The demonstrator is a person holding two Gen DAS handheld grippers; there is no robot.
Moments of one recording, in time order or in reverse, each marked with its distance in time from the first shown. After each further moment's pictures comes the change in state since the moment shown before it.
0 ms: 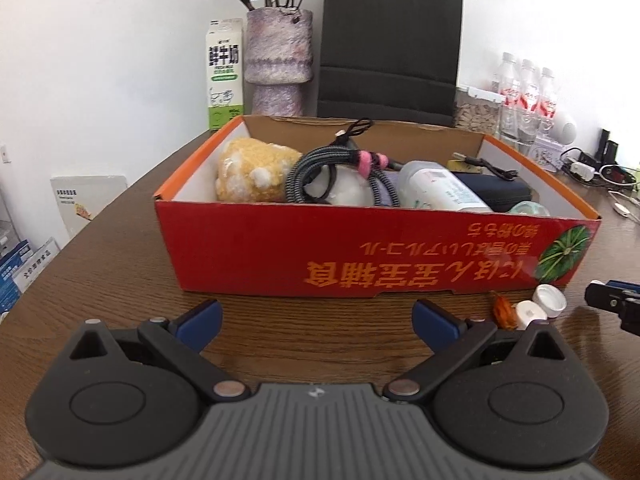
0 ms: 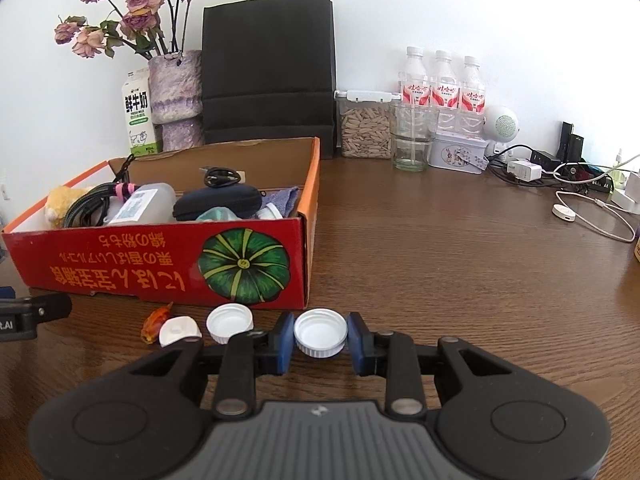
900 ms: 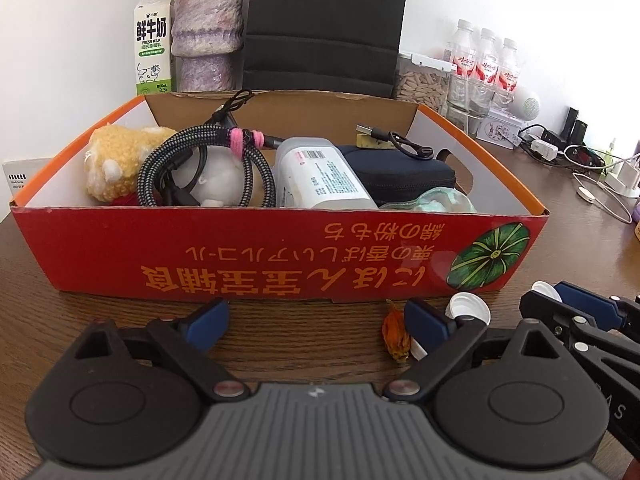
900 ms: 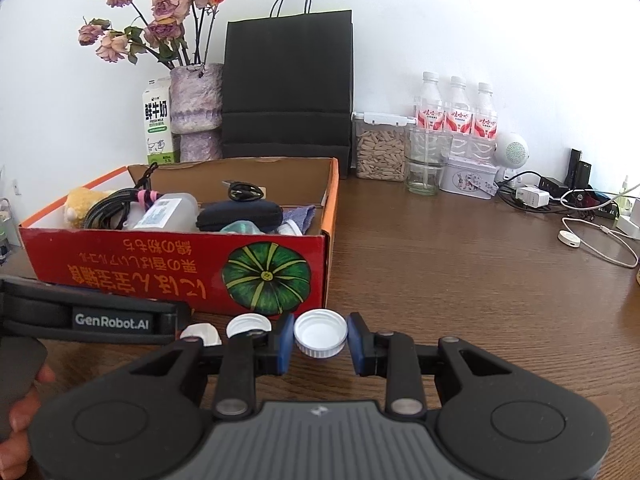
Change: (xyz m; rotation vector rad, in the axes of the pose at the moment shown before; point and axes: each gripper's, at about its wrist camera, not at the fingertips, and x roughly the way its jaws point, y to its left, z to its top) left arm 0.031 -0.064 0.011 0.009 0.099 -0.099; right arm -0.011 0.010 -0.002 -0.058 -0.057 0.025
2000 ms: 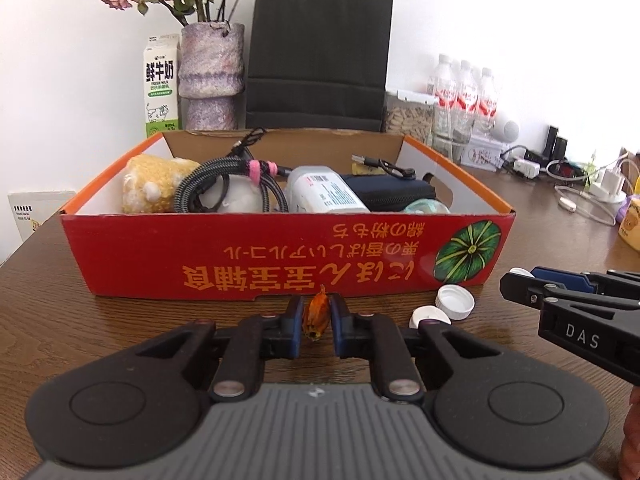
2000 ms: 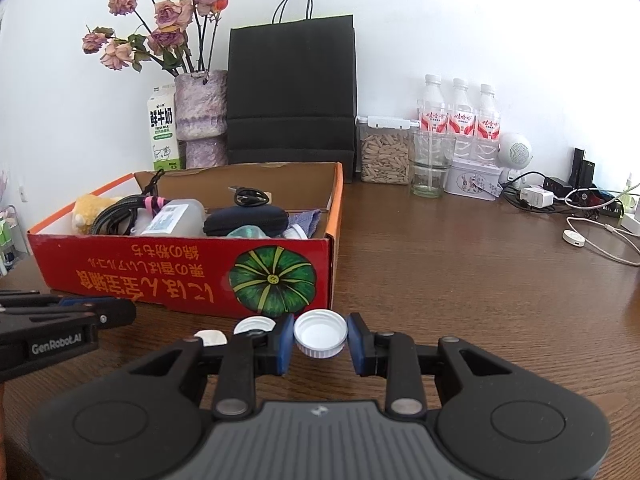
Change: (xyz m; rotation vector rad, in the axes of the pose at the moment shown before) left arm -0.043 0.011 -0.022 0.029 -0.141 -0.015; right arm -0.007 0.000 -0.002 0.006 -0.041 0.021
